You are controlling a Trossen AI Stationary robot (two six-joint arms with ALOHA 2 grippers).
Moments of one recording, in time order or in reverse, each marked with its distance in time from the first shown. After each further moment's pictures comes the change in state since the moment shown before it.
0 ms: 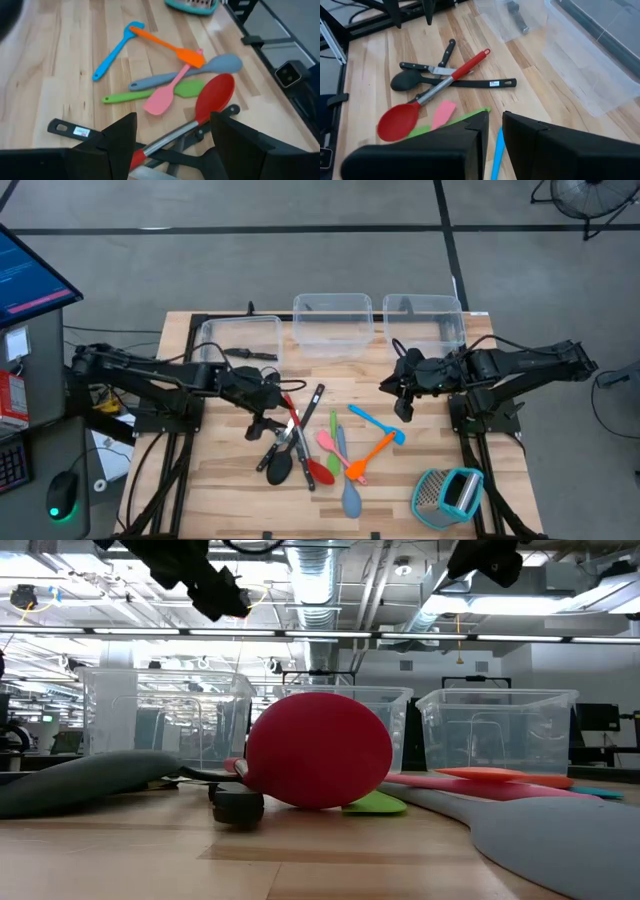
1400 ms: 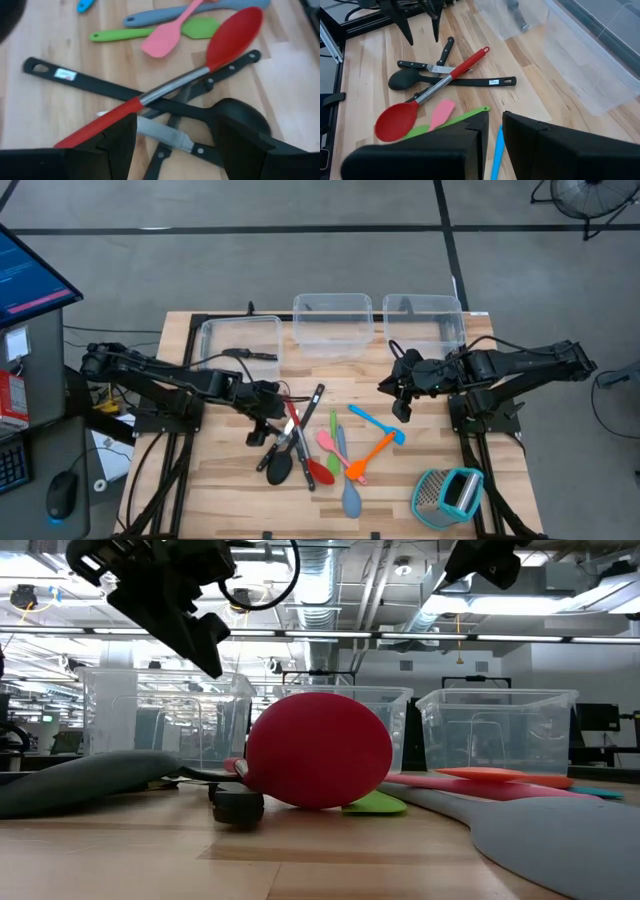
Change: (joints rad) left arm -0.033 0.117 0.000 -0.145 -0.056 -0.029; right arm -0.001 0.014 -0.001 0.007 0.002 0.008
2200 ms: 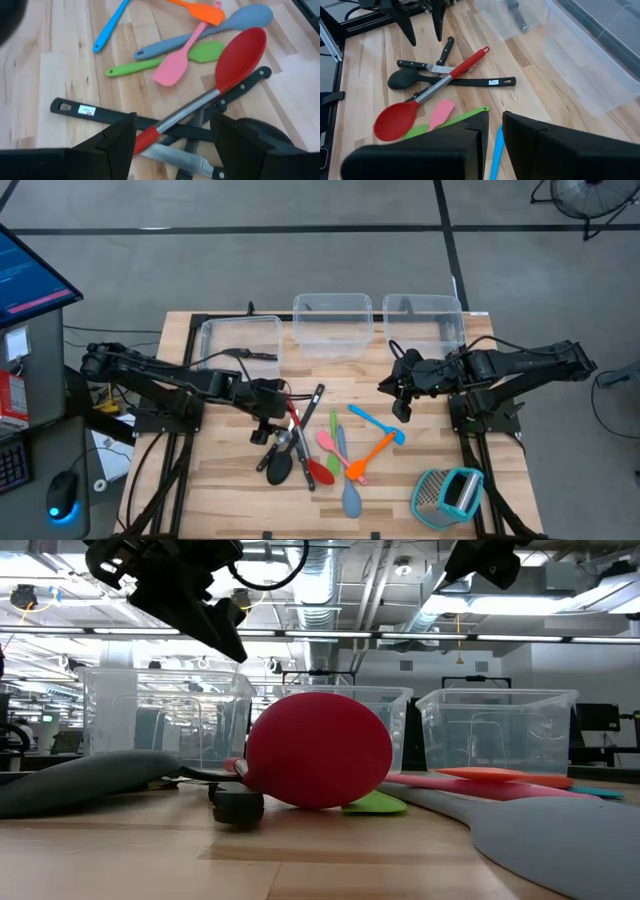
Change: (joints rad) left arm 0.000 0.001 0.000 0.112 -0.037 0.124; right arm -0.002 0.000 0.000 0.000 0.001 -0.011
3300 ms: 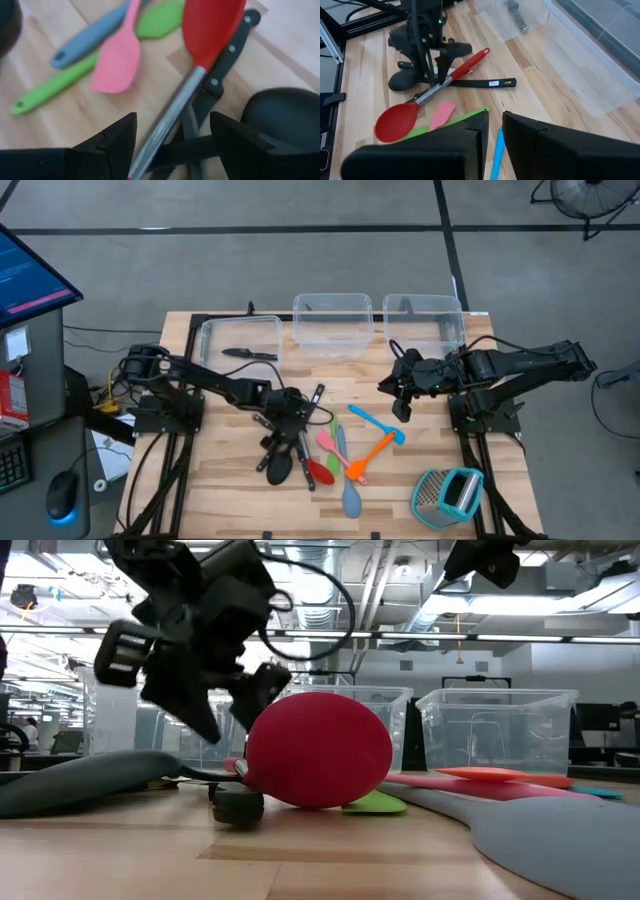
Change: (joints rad) left arm 0.061 0.381 0.000 0.236 0.292 0.388; right arm 0.000 0.000 0.001 0.004 0.000 0.002
